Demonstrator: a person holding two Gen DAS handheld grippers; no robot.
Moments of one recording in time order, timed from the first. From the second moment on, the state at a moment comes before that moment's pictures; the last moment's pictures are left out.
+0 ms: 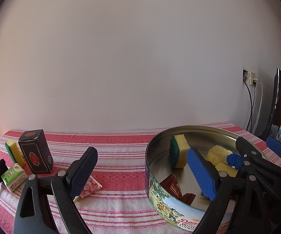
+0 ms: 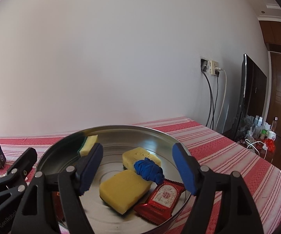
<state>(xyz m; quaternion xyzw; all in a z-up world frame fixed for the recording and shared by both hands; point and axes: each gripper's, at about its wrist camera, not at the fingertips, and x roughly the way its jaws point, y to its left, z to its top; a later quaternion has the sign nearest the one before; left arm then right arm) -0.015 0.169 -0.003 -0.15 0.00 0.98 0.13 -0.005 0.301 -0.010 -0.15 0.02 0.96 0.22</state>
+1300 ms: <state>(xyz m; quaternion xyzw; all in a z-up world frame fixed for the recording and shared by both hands) 0.006 0.022 -0.006 -0.20 -0.03 0.98 0.04 -0.003 0.172 -0.016 -0.17 0.01 0.98 0.11</state>
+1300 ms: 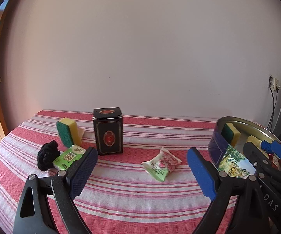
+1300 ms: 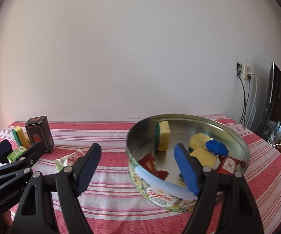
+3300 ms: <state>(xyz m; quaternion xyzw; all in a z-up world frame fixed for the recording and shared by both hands) -0.068 -0.158 -0.024 -0.25 -0.12 0.96 -0.09 -0.169 0.018 -0.045 -0.29 0.03 0.95 -0.09</state>
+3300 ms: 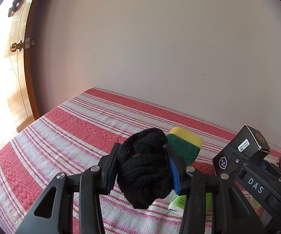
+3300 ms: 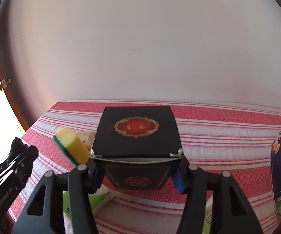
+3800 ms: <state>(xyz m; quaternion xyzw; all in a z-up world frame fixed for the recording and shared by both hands) -0.043 -0.133 -0.013 -0.19 -0.07 0.98 -0.07 -0.087 0.048 -0.022 -0.25 -0.01 0.97 -0.05</state>
